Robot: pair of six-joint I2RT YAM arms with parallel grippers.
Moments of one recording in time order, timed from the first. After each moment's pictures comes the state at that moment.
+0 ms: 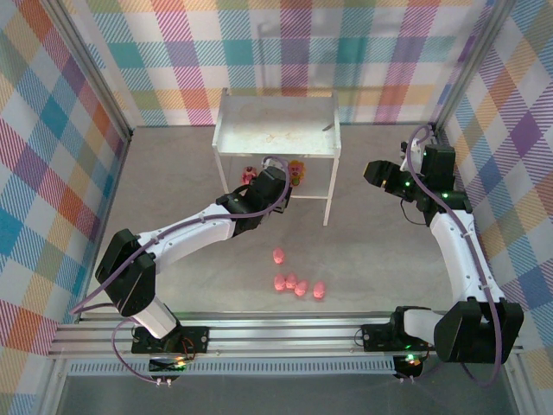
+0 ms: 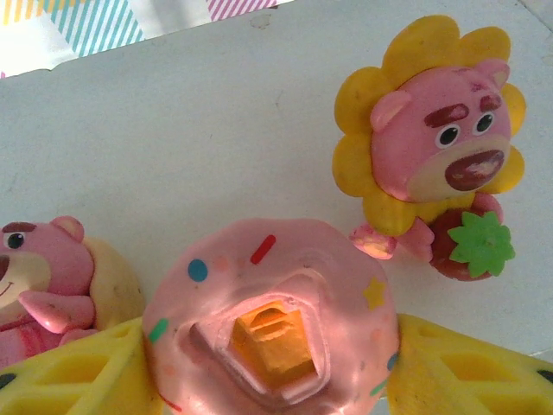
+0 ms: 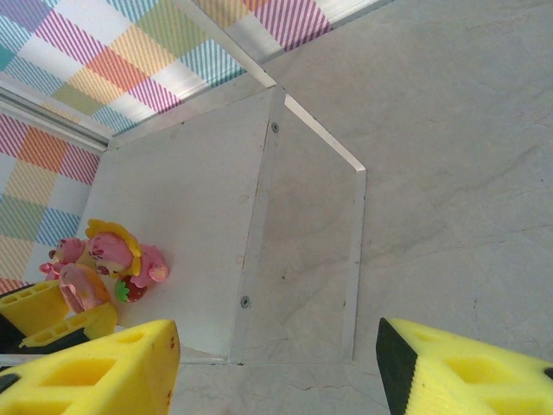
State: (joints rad) left arm -0.80 1.61 1.24 -0.31 -0.49 -0.24; right arm -0.03 1.19 1.07 -0.50 -0.54 0.39
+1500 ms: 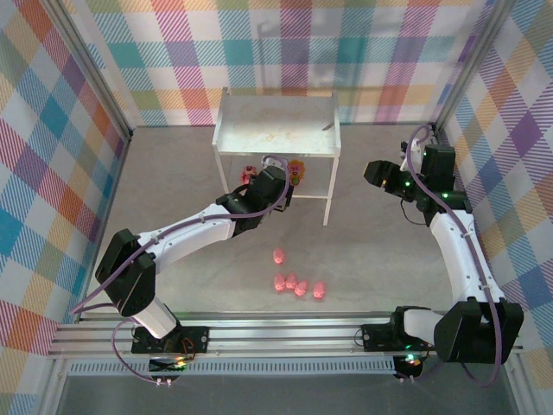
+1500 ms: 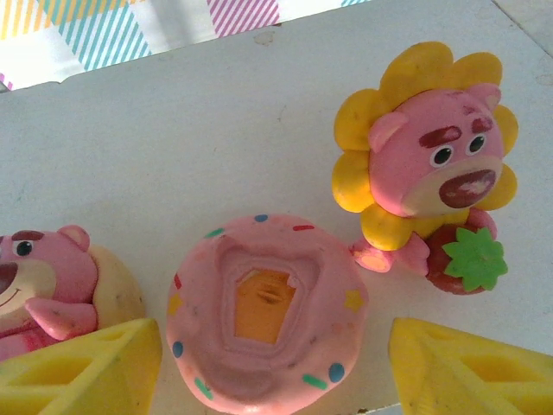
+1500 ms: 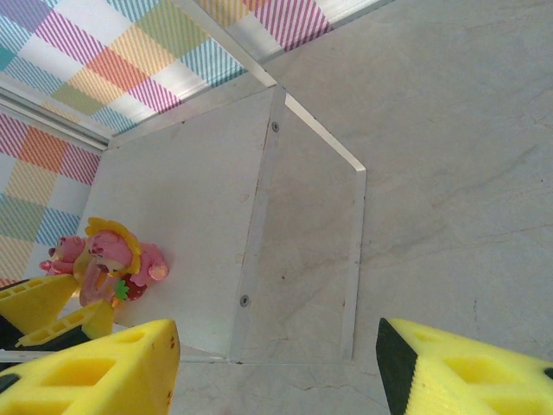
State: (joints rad) left arm -0.80 1.61 1.24 -0.29 -0.50 -0.24; right arm -0.03 1.19 1.08 -0.50 -0.54 0.39
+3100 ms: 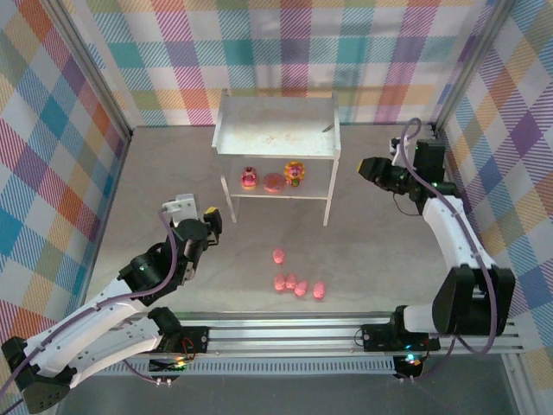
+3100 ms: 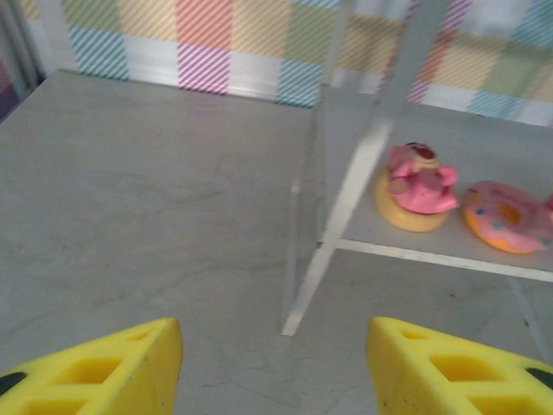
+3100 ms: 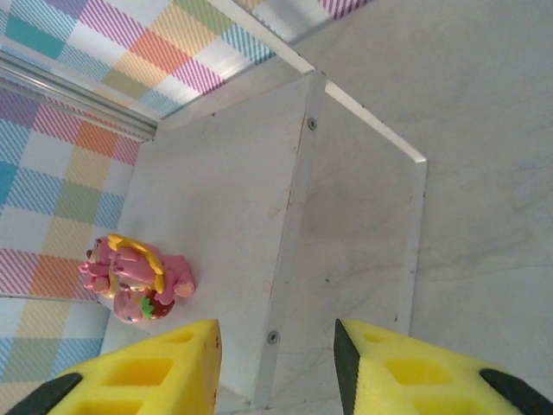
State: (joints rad) left arm -0.80 0.74 0.72 -0.48 -0.74 -0.53; right arm -0.03 1.37 1.08 -0.34 -0.73 0.46
